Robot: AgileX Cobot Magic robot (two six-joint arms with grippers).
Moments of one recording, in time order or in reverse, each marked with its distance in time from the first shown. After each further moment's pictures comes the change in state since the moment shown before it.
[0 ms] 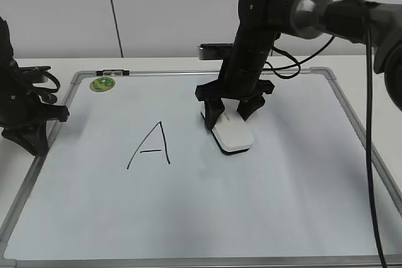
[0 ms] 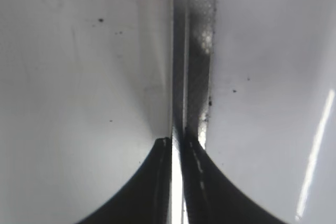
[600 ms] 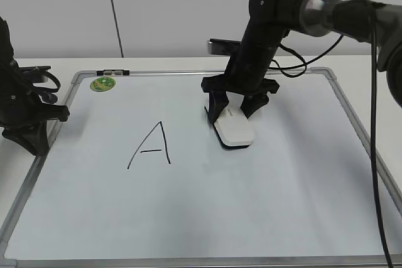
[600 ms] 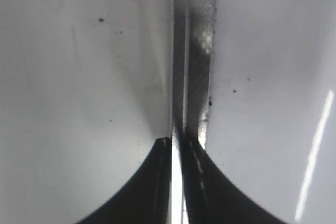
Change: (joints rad) left arm 0.000 0.000 0.000 -0.002 -0.002 0.000; right arm -0.049 0.023 -0.050 0.029 0.030 0.019
